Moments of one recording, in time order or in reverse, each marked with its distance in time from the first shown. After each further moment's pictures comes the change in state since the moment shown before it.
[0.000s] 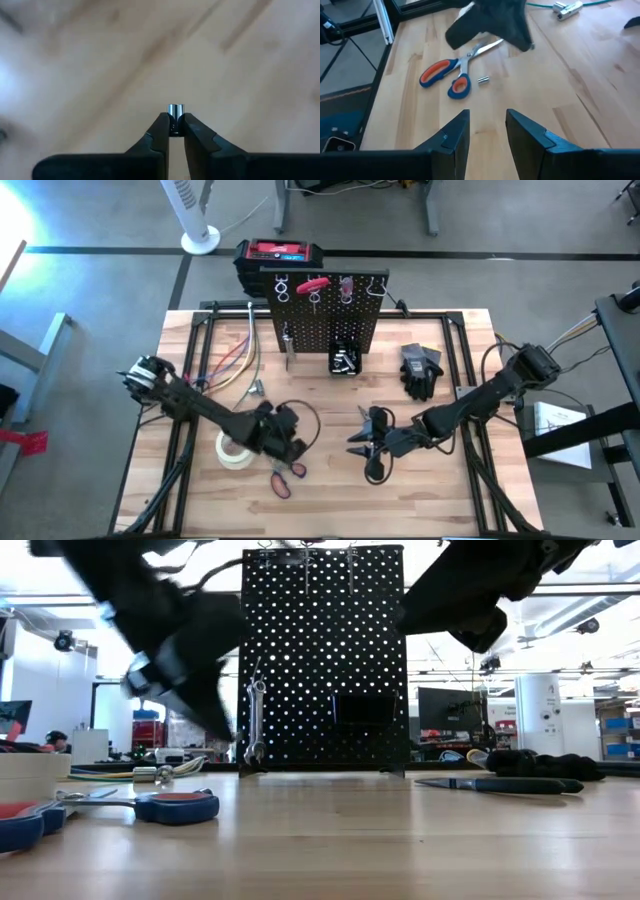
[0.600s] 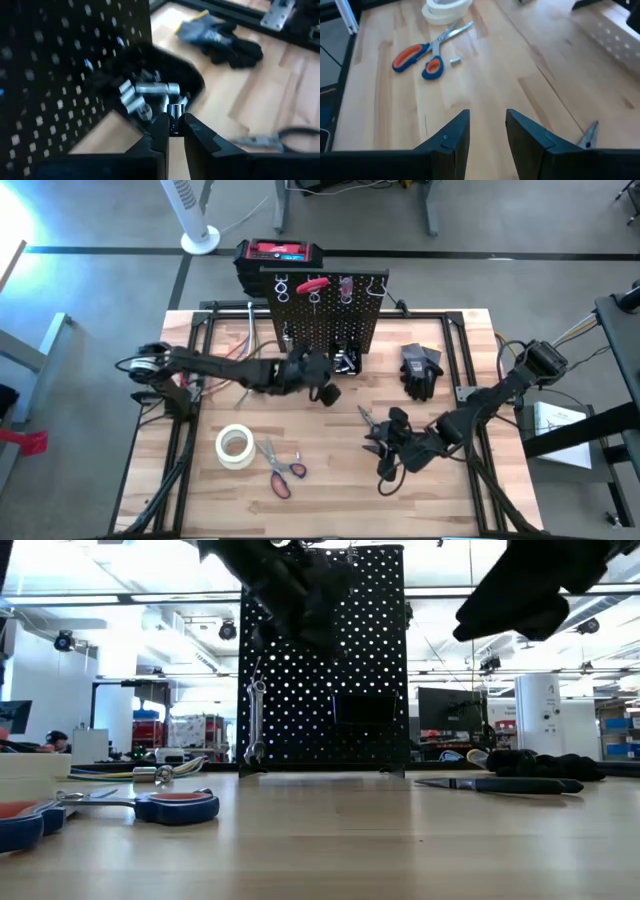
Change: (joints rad) left arm 0.402 -0.023 0.240 0.297 0.088 0.636; right arm 0.125 -0.086 0.000 -0.279 0.215 0.188
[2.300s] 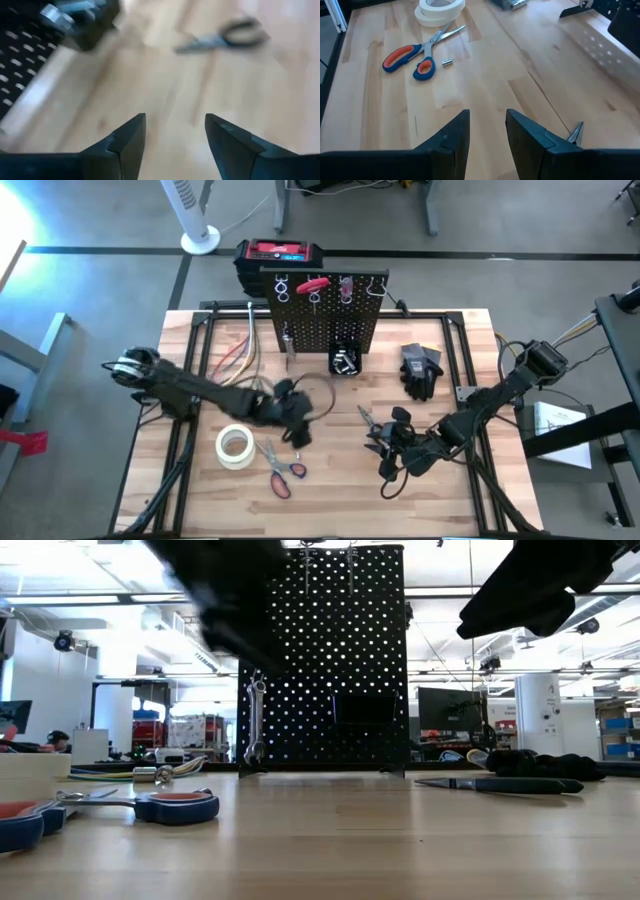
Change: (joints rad) left arm -0.250 -0.110 -0.178 -0.153 0.077 -0.032; right arm 0.030 -0.001 0.000 -0.025 0.073 -0.010
